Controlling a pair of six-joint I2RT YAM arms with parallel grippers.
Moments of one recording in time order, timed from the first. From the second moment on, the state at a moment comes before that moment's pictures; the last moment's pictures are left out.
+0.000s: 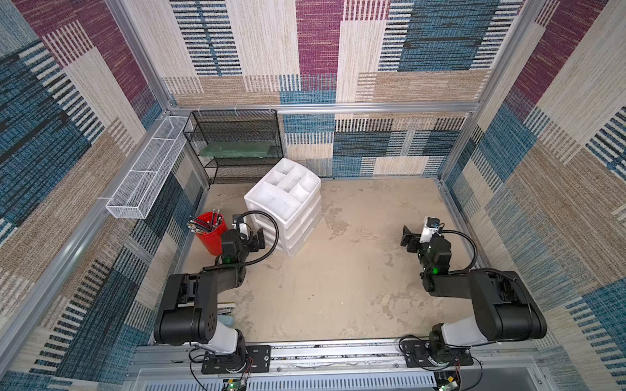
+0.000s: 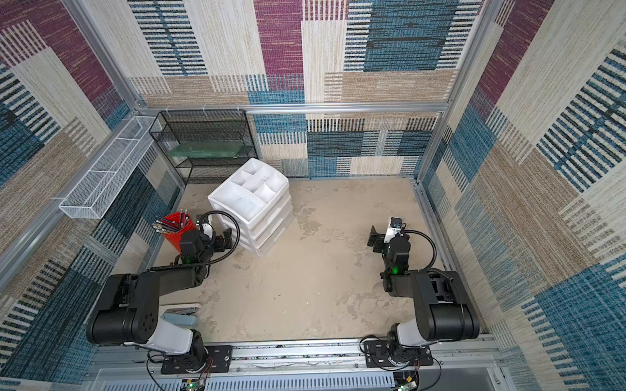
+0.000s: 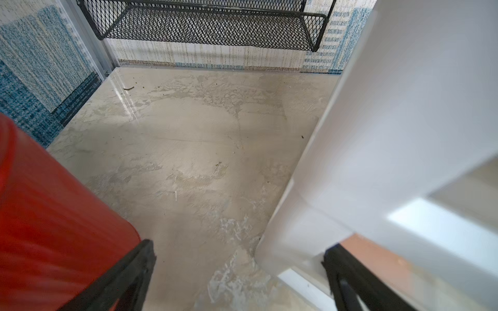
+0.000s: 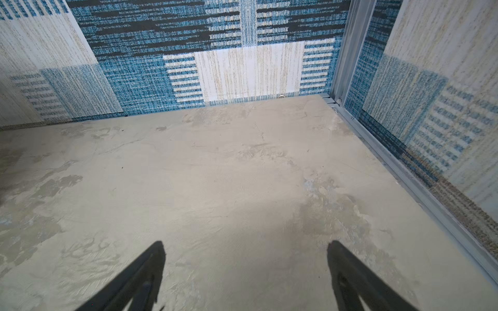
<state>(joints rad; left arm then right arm) 0.03 1.52 0.48 0.64 0.04 -0.02 -0.01 1.47 0.30 0.94 0.08 0.08</state>
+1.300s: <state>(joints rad) 0.02 0.96 0.55 0.18 0.01 -0.15 0.25 1.21 0.52 0.54 0.30 0.14</state>
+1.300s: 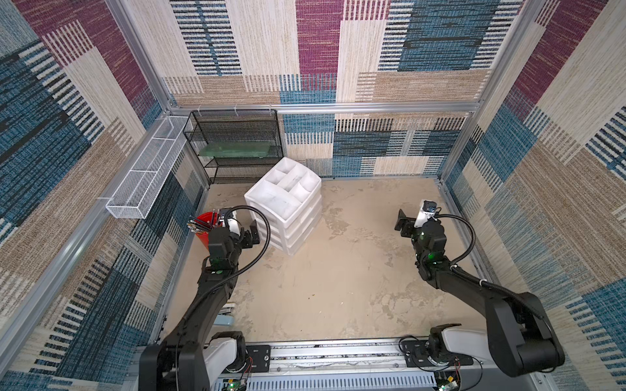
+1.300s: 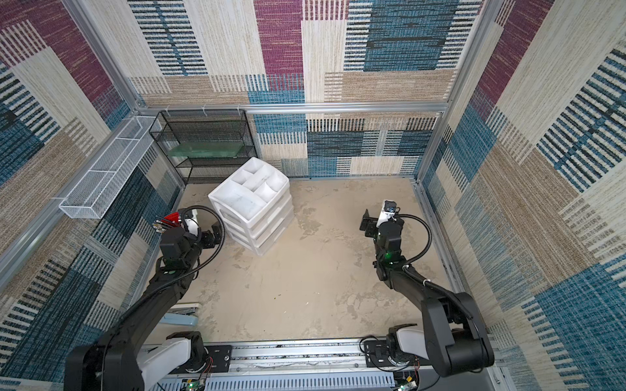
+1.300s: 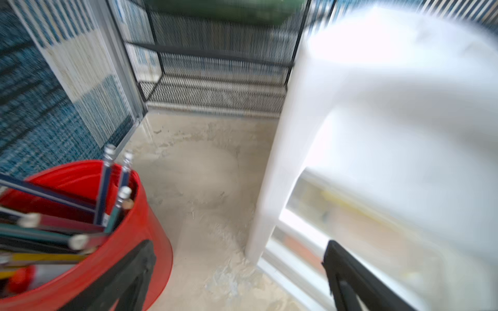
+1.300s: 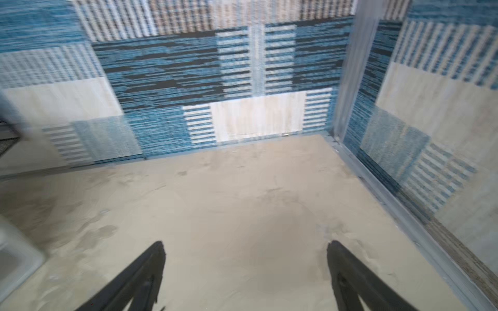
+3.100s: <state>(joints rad) -0.52 0.88 1.04 -0.44 -0.42 -0.25 0.32 1.67 1.04 0.37 0.09 0.56</state>
